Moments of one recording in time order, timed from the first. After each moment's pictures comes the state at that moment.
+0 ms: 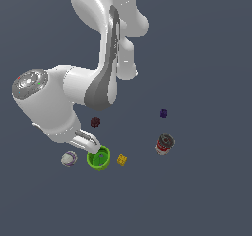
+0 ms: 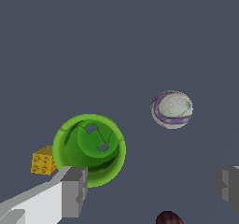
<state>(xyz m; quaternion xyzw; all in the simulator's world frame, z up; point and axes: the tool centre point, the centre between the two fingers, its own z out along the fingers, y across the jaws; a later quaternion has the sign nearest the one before) 0.112 -0.176 0.165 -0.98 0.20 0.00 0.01</state>
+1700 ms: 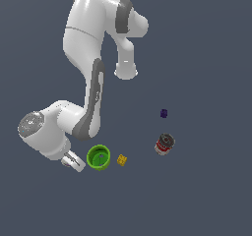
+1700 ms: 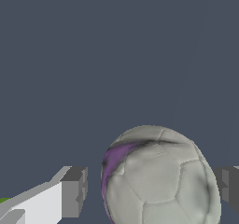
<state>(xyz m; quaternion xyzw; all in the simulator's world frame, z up) 0.119 -0.248 0.037 -0.96 0.28 0.00 0.00</state>
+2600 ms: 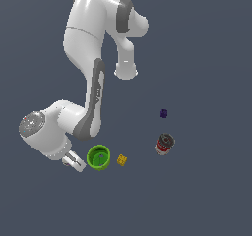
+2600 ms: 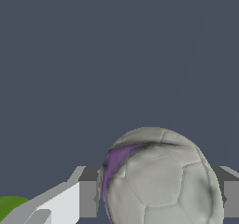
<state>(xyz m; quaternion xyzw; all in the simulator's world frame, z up) 0.119 -0.246 0.037 -0.96 0.28 0.00 0.00</state>
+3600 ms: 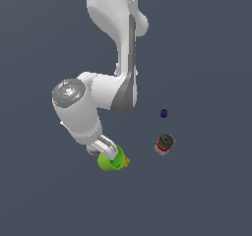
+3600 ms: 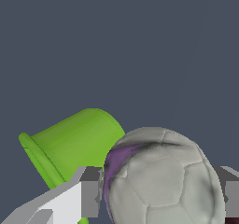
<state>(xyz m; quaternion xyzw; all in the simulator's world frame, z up) 0.106 -0.118 0.137 -0.96 0.28 0.00 0.00</state>
